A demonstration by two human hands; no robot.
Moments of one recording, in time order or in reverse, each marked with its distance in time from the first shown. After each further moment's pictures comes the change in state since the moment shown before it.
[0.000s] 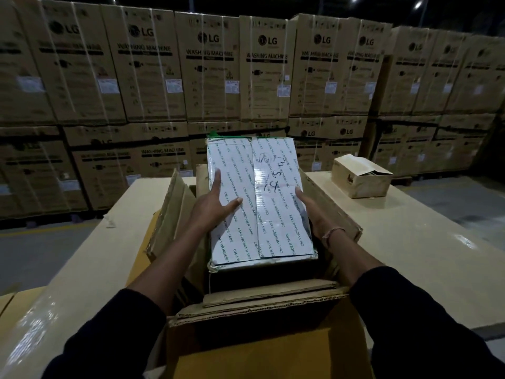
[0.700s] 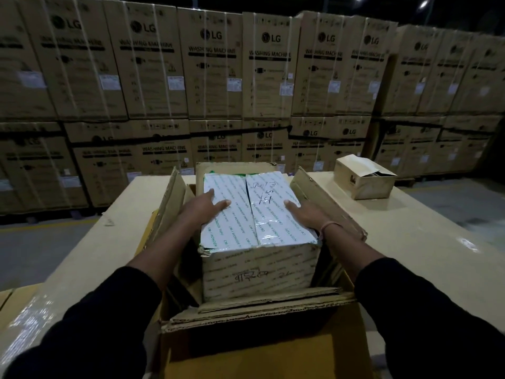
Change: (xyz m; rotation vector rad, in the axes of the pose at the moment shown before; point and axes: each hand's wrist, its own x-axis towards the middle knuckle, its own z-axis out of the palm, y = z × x) left_hand 0.027 -0.025 -0.003 0.226 -0.154 -0.156; right_hand 0.028 0.000 -0.015 -1.172 0.148 0.001
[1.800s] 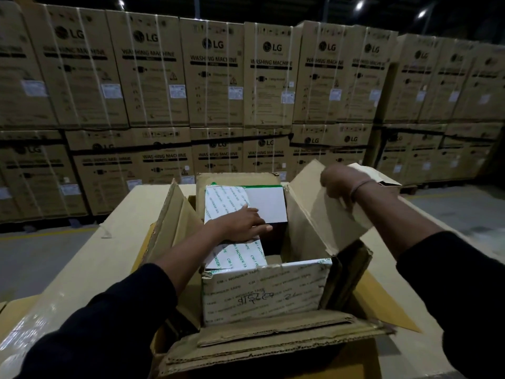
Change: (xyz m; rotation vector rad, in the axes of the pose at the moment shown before) left_hand 0.033 0.063 0.031 0.257 -0.242 0.722; right_hand 0.022 -0.054 -0.126 -0.899 0.042 -0.048
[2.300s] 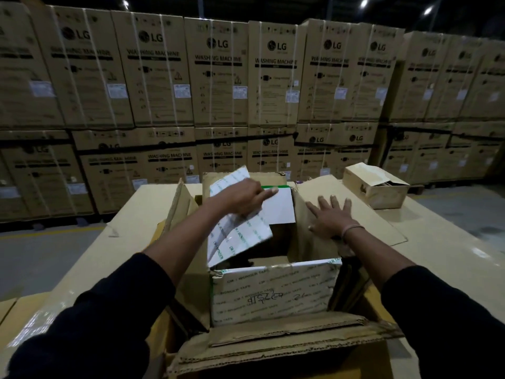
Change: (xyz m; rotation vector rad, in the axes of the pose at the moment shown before) left_hand -0.014 0.008 -0.076 -0.129 0.228 -0.147; right_hand 0.018 -0.041 0.116 0.144 -0.125 0.034
